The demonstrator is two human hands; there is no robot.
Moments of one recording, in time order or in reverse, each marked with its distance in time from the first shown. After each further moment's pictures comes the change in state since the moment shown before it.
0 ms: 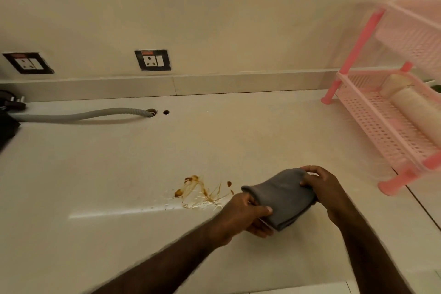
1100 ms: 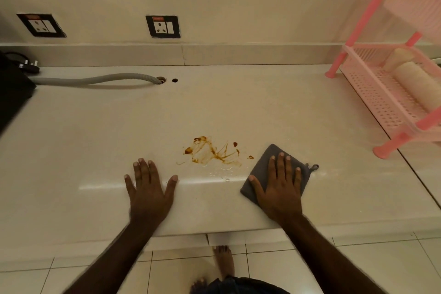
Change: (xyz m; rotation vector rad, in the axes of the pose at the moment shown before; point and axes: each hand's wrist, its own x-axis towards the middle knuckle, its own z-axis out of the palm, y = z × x) left_hand -0.122 -0.146 -0.145 1.208 0.997 -0.045; right_hand -0.098 0.091 0.115 -1.033 0.094 -0.435
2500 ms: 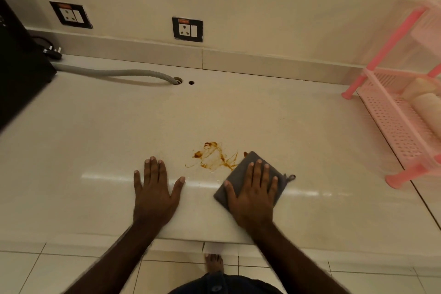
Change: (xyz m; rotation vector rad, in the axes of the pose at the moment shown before) left_hand 0.003 -0.003 0.006 -0.036 0.019 -0.002; right_hand 0.001 -0.095 -0.003 0.015 -0.082 -0.026
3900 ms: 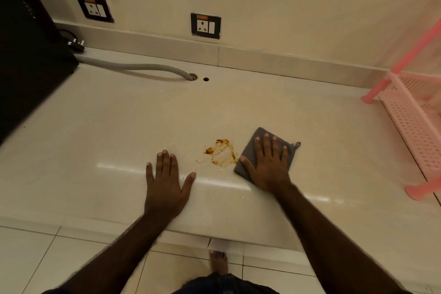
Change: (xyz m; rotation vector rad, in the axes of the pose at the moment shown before) left_hand 0.002 -0.001 0.004 0.036 0.013 -0.011; right_hand 0.103 0.026 -0.013 -0.100 -0.087 -0.268
